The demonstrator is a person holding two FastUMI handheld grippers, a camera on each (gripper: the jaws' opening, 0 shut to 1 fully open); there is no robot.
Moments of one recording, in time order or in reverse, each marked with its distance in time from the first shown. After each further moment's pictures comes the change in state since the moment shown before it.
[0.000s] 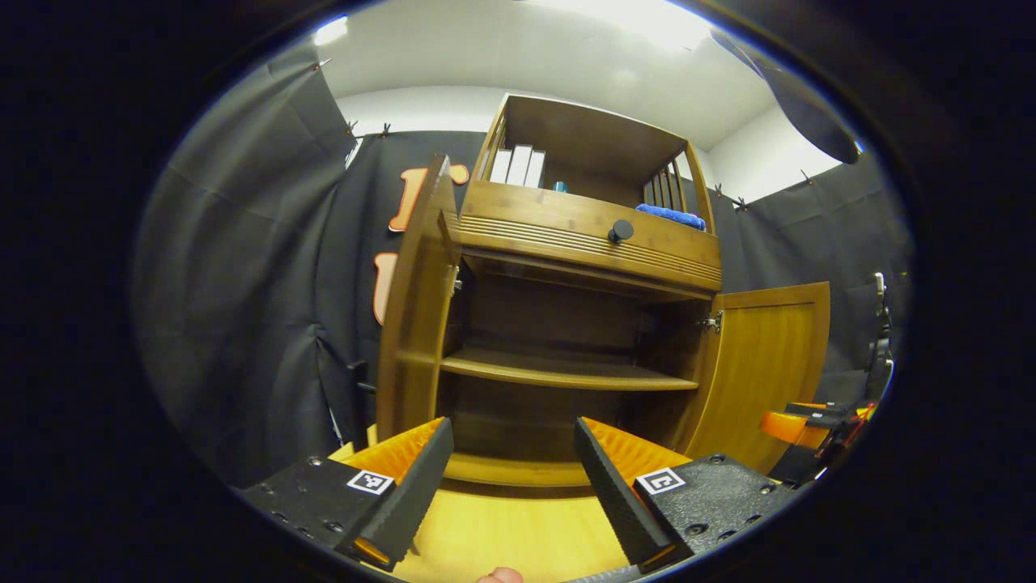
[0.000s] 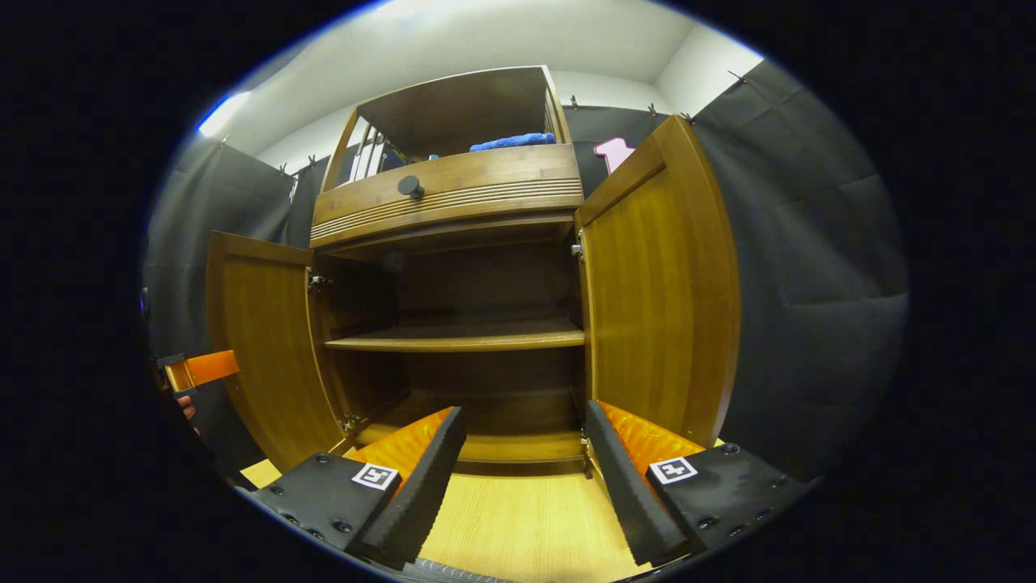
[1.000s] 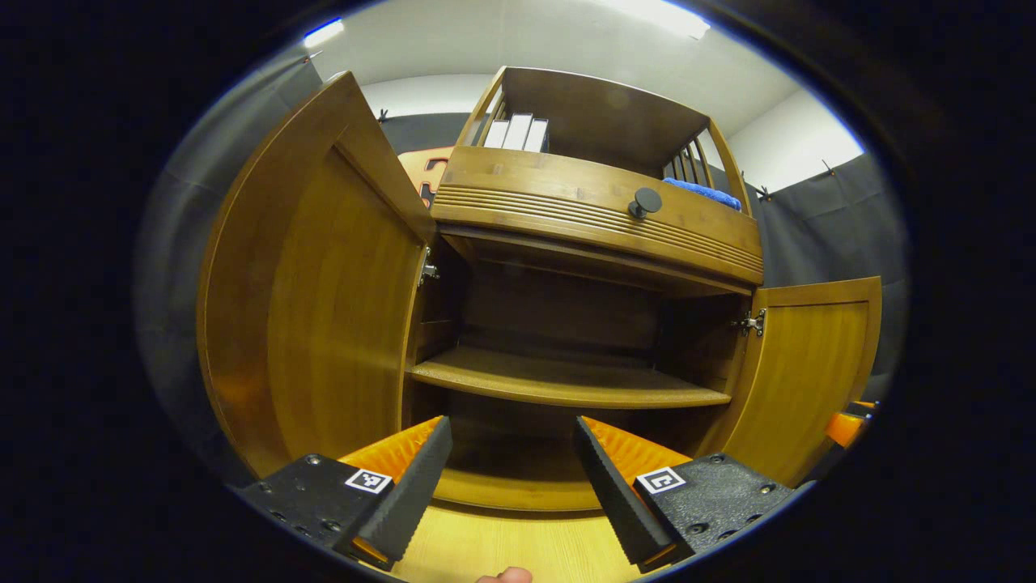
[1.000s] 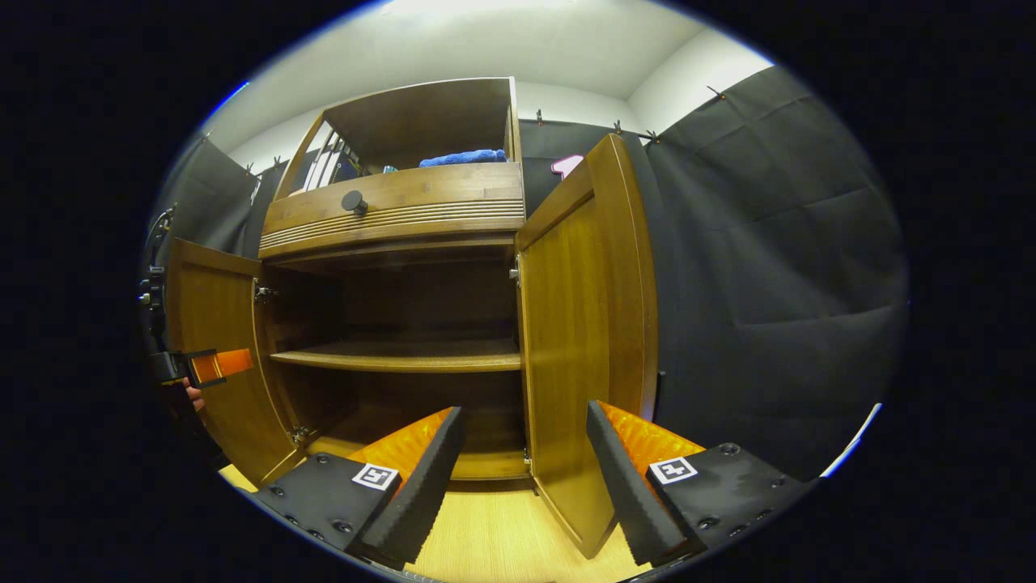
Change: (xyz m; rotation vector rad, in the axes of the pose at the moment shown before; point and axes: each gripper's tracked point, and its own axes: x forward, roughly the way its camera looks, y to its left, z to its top) left arm 0.099 -0.010 -0.006 0.029 0.003 0.066; right arm 0.011 -0.052 0.027 -0.023 -0.057 -0.153
